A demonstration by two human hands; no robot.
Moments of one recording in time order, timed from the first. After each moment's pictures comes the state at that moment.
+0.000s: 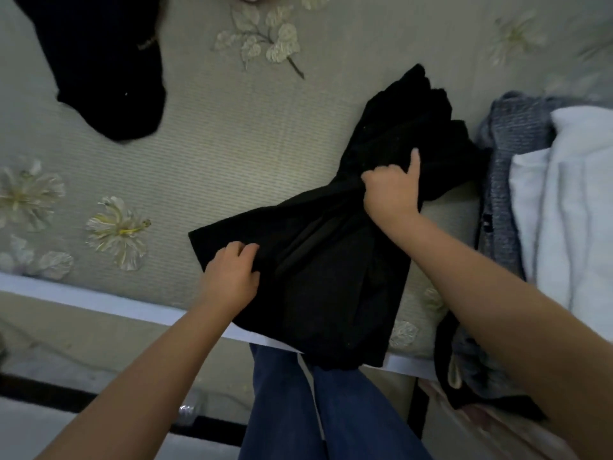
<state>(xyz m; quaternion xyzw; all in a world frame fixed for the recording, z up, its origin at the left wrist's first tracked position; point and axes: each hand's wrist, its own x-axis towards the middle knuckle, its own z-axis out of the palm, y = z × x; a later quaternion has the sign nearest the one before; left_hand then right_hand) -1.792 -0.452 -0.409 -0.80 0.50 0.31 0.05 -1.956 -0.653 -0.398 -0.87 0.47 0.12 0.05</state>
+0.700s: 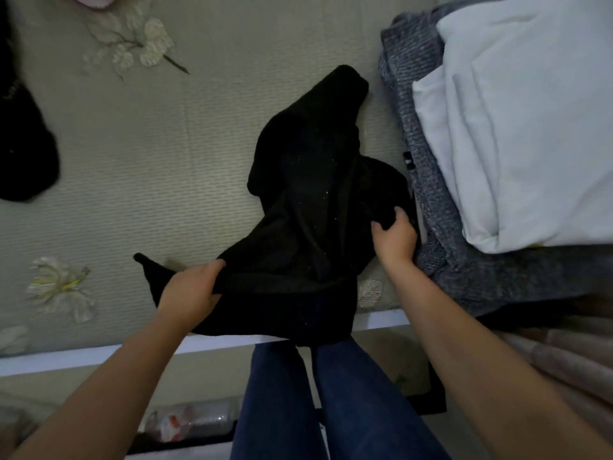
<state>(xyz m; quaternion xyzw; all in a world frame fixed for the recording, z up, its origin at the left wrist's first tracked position) -1.808 -0.470 -0.415 -0.67 0.63 0.33 0.20 -2.094 -0.573 -0.429 -0.43 0.82 -0.07 0.37</state>
